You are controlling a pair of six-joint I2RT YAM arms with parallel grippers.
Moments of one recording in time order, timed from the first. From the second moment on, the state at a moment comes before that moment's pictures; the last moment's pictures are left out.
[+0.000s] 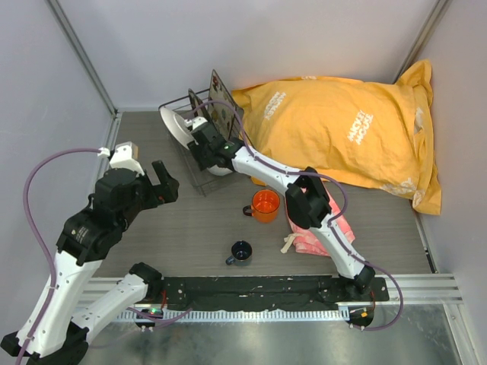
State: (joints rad) left arm -0.50 0.75 1.19 -0.96 -0.31 -0.52; right arm 0.87 2.41 2.22 -0.53 0.19 0.16
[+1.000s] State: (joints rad) left arm -0.50 0.76 1.18 -0.95 -0.28 -0.50; right arm 0.85 1.95 1.89 -0.49 0.14 0.21
